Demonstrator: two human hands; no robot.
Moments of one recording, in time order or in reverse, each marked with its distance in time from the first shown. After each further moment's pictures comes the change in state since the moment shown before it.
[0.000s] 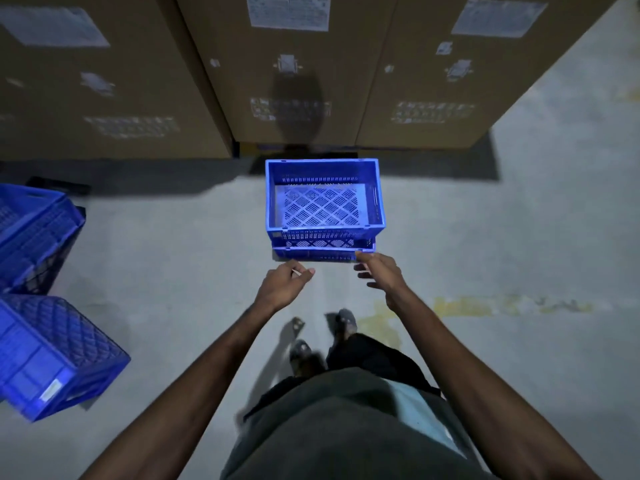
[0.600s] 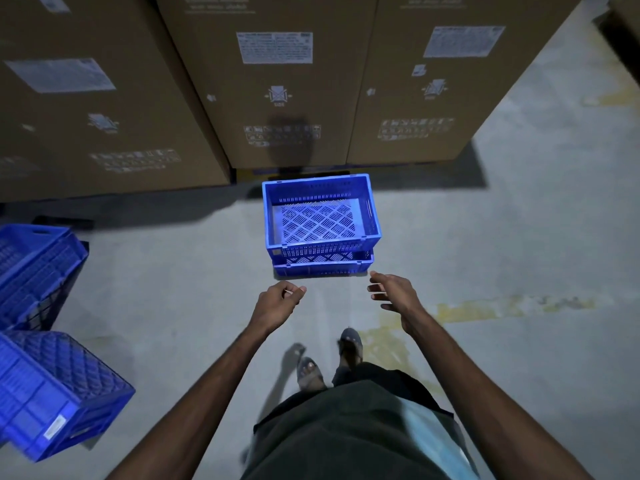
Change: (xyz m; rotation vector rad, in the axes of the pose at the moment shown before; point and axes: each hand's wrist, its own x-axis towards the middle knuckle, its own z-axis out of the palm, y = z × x) left_hand -0.038 -0.018 -0.005 -0.112 0.035 0.010; right_hand -0.037 0.035 -0.020 0.102 0.079 0.018
